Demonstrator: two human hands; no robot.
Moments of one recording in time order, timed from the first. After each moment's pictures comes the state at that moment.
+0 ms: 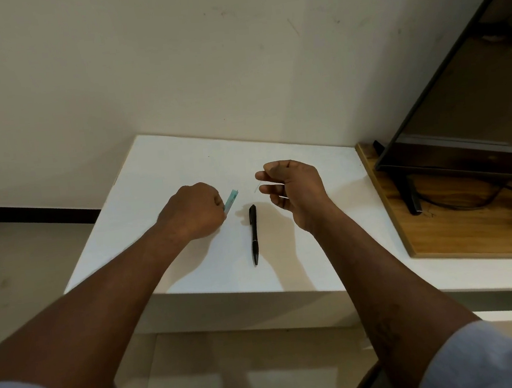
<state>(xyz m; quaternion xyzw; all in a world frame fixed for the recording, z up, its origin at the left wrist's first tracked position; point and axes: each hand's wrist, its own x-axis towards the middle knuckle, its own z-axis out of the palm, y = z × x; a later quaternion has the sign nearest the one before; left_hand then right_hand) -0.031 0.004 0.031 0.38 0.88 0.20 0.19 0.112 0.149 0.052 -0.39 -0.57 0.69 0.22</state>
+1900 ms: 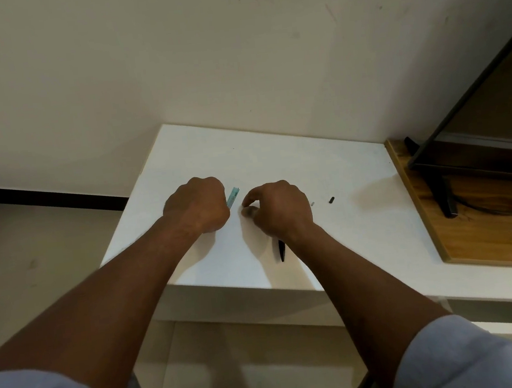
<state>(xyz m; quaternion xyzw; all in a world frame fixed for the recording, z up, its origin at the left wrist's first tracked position) -0.051 -0.017 0.033 0.36 0.91 0.09 0.15 0.060 0.105 -0.003 -0.31 -0.94 0.14 0.07</state>
